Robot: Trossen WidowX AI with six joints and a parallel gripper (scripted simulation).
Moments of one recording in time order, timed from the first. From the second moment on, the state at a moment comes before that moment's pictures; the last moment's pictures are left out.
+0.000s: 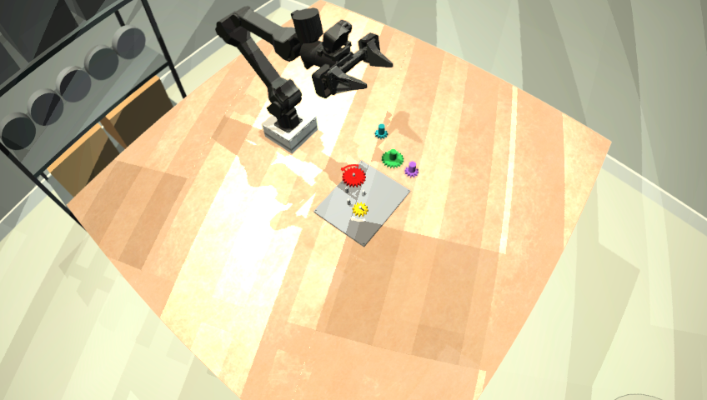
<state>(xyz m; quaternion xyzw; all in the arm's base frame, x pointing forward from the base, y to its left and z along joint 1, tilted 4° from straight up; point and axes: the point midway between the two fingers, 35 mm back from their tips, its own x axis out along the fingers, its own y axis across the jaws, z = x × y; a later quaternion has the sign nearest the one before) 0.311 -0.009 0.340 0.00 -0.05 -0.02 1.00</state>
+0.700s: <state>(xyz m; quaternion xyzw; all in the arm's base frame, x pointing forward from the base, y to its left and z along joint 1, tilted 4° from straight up) 0.316 0.128 0.121 0.04 0.47 0.11 0.87</state>
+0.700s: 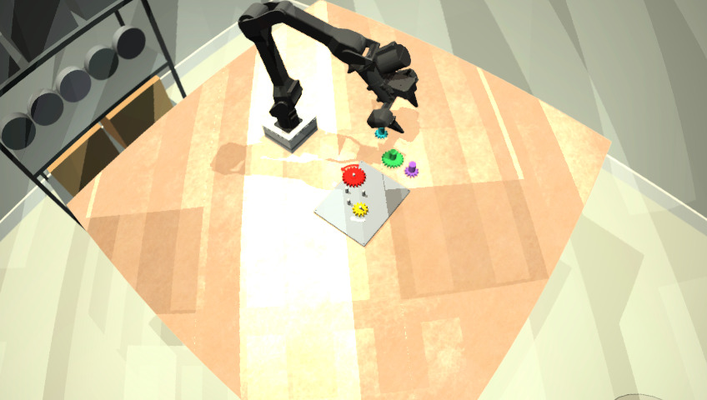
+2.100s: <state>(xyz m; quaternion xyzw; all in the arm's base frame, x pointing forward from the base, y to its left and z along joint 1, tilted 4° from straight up) 0.221 0.168 -0.005 -0.01 0.72 0.03 0.69</state>
